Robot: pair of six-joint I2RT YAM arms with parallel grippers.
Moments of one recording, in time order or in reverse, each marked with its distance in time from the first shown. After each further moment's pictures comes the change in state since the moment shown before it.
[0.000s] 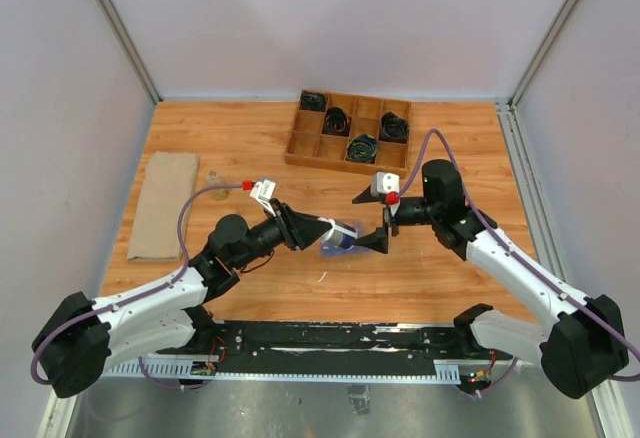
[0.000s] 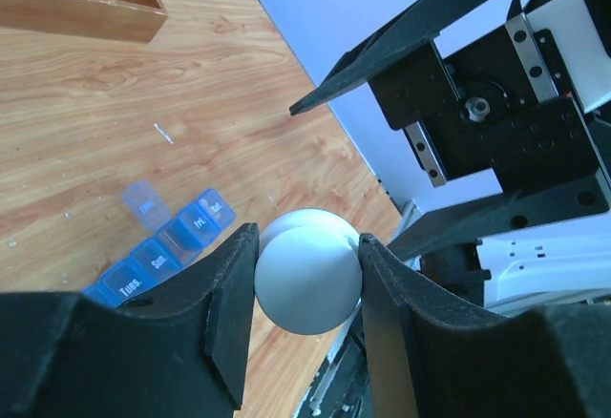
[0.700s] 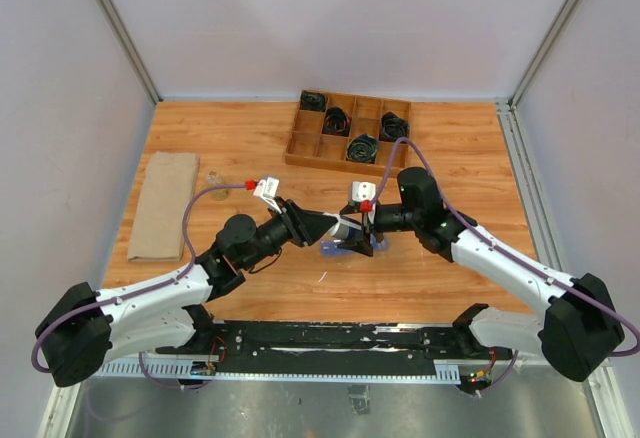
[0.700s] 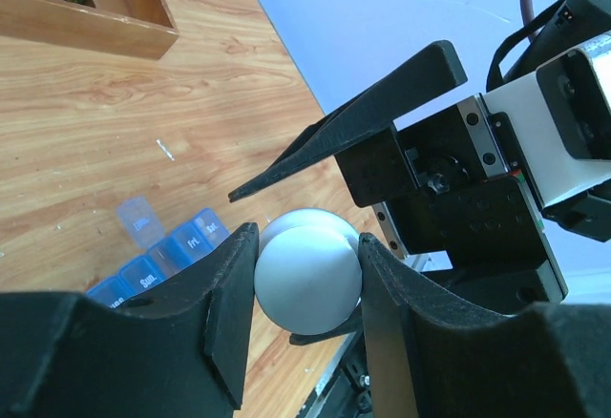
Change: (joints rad) left arm -0.085 0.053 0.046 0.008 -0.172 -0.035; right arm 0.158 0.085 -0.008 0.045 0.203 0.021
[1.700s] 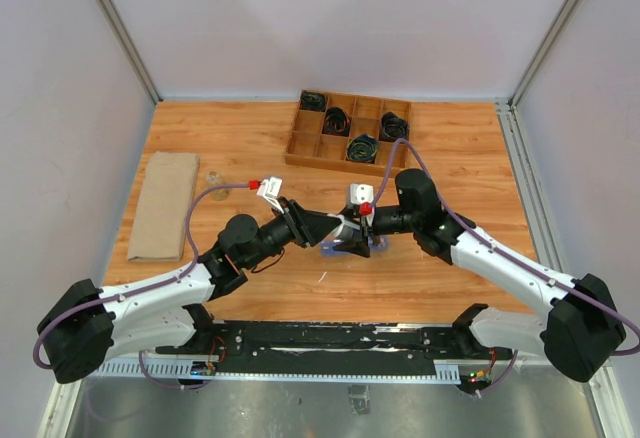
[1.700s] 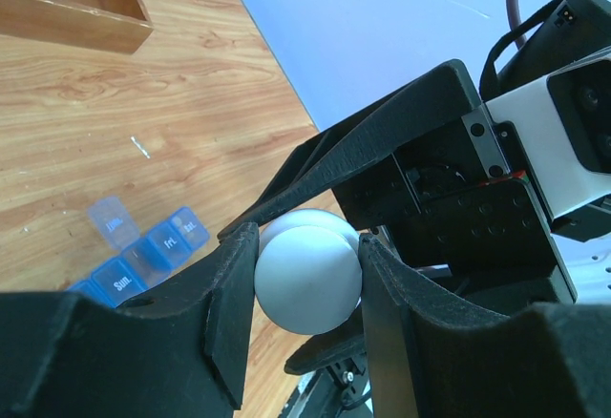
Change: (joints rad) left arm -0.014 0.022 0.009 0.030 0.019 -0.027; right arm 0.035 -0.009 0.000 0.039 -0.039 0.043
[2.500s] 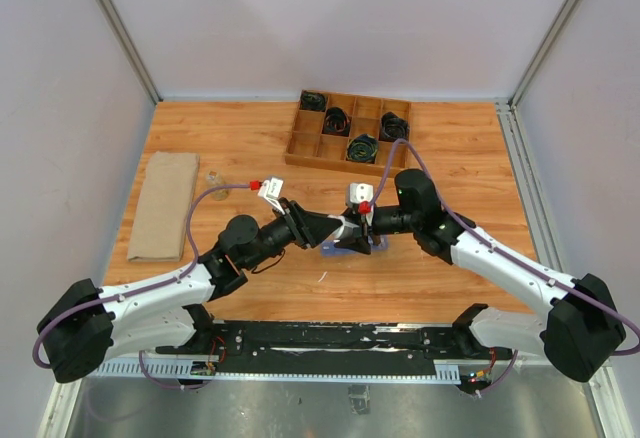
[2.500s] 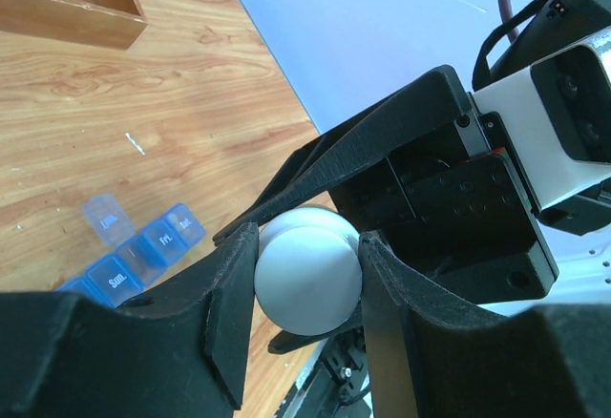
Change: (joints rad) left arm -0.010 -0.001 0.000 0.000 0.004 -0.002; right arm 0.000 0.001 0.002 -0.018 0.023 0.007
